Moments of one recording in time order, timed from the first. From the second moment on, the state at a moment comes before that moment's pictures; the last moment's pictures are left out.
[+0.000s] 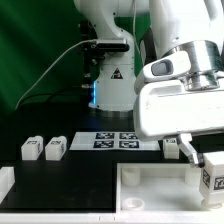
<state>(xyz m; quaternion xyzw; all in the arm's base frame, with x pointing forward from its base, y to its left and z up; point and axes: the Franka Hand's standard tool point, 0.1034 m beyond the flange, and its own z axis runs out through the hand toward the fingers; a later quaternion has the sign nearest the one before) 0.623 0.118 0.088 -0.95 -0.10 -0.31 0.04</state>
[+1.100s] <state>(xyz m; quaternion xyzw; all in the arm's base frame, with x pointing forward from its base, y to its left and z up) 0.621 0.118 0.085 -0.95 -0.10 -0.29 0.05</state>
